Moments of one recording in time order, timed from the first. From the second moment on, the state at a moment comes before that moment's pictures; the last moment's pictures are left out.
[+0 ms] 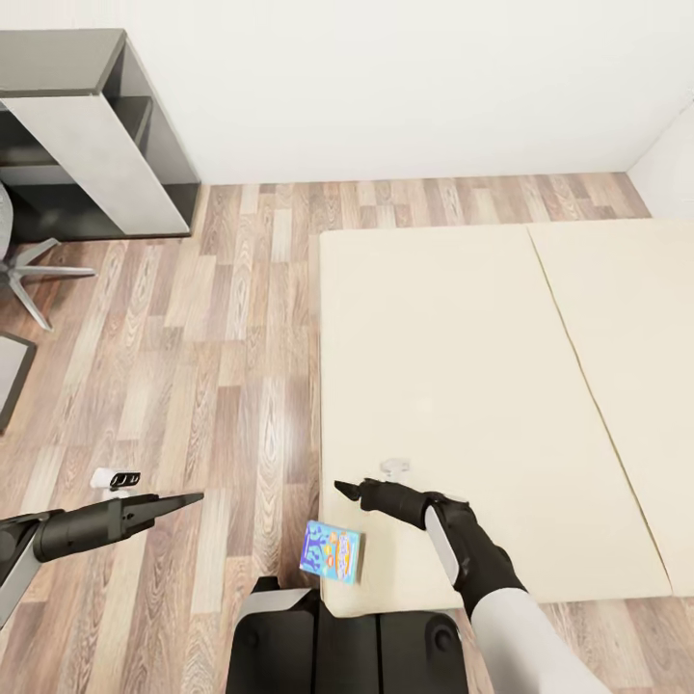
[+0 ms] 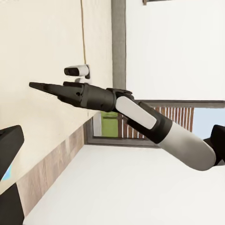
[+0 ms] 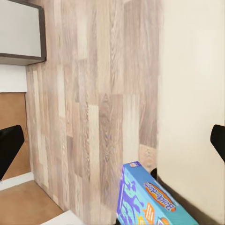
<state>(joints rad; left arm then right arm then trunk) -0.44 0.47 0.12 -1.11 0.44 0.79 -1.57 -0.66 0.17 -0.07 -0.76 -0.04 0.38 0.67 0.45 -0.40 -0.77</state>
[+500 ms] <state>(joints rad) -0.44 0.49 0.12 -1.03 0.43 0.78 -1.57 -0.61 0.17 -0.08 -0.81 -0.04 0.45 0.81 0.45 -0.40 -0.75</state>
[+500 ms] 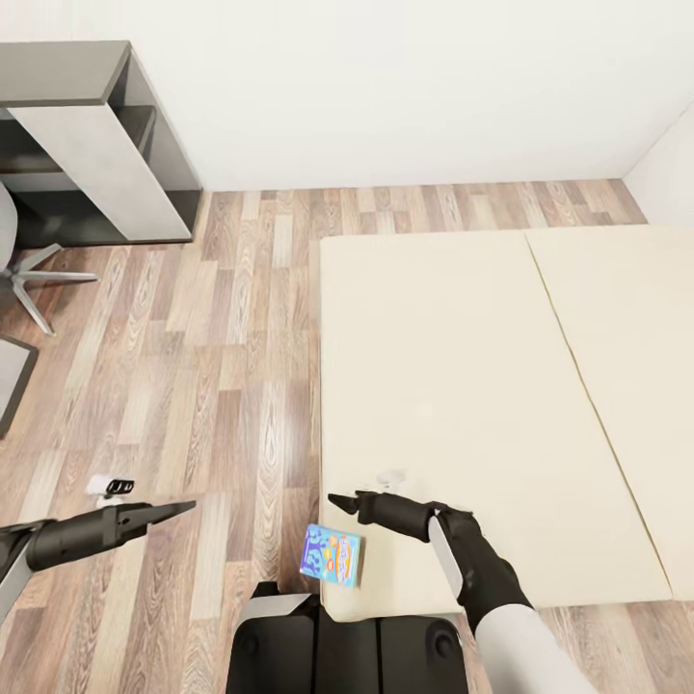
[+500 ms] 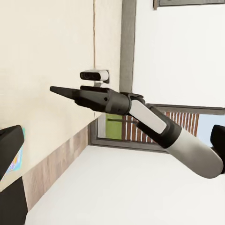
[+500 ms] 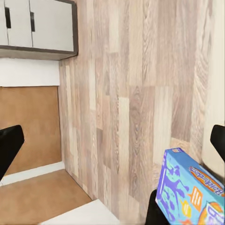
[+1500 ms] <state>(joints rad) -0.44 0.50 0.13 -0.85 0.34 0.64 -1.57 -0.35 0.14 -0.13 -1.05 -0.09 0.48 0.86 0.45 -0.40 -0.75</state>
